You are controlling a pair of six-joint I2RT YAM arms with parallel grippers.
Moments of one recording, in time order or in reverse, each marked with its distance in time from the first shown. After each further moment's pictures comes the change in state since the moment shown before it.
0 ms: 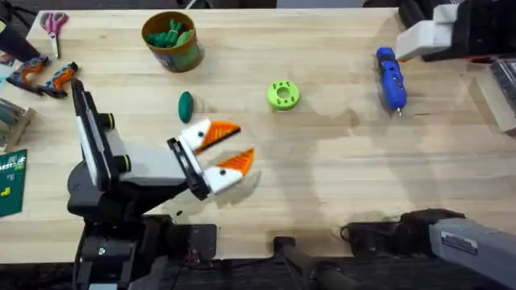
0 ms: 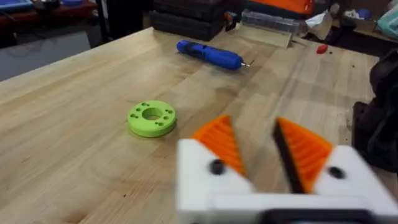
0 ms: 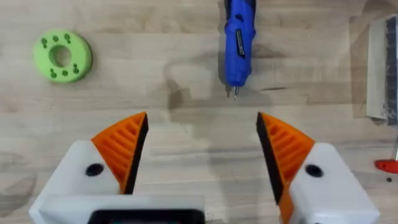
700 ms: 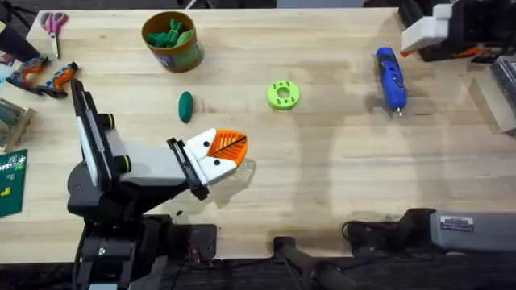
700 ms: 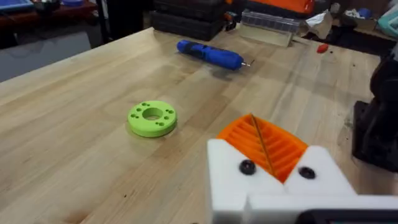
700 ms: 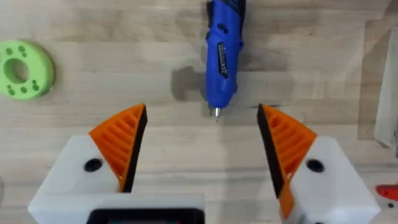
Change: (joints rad) left arm 0.000 0.000 0.000 0.000 0.000 0.004; right arm -0.257 0.232 0.000 0.160 -0.176 -0.223
